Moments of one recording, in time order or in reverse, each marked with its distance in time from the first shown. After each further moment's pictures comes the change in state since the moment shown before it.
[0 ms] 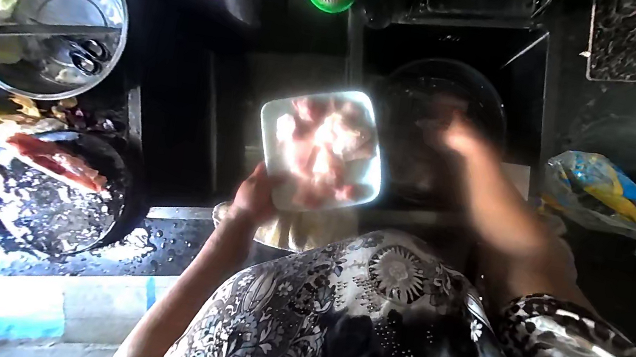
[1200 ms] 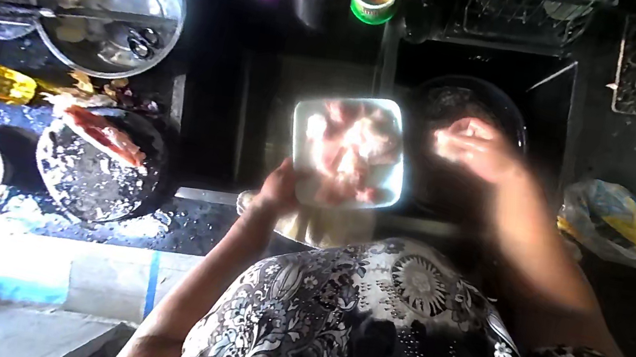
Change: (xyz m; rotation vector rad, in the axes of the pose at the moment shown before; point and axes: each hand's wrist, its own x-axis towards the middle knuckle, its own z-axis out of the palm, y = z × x) left_hand 0.005 -0.004 -0.007 0.000 -0.019 -0.014; right_hand -0.069 -0.035 -0.027 0.746 -0.301 -0.455
